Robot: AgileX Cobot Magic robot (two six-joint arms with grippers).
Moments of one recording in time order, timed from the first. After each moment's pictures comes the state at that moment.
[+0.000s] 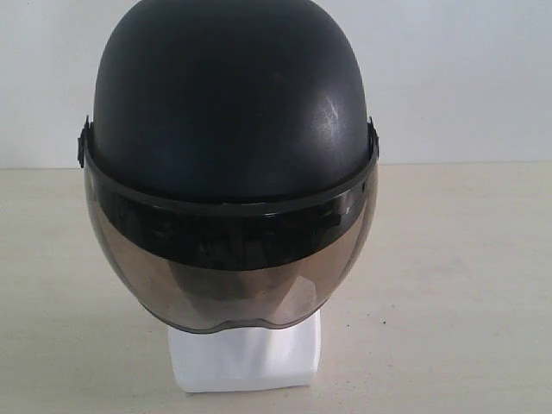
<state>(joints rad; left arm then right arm) -0.07 0.00 -0.12 0.40 0.13 -0.04 0.03 0.00 0.00 0.04 0.35 0.00</state>
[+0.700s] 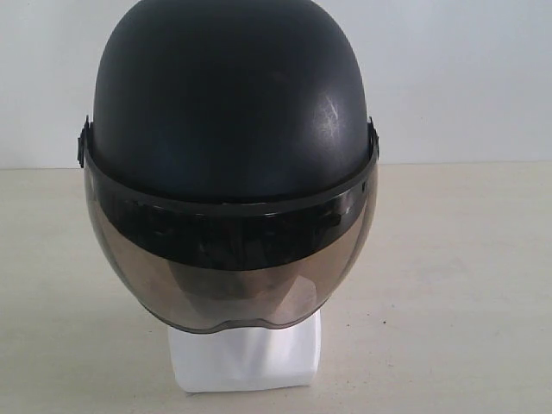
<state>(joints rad) -0.13 0.00 0.00 0.09 0.27 -0.04 0.03 0.00 0.00 0.04 0.35 0.00</state>
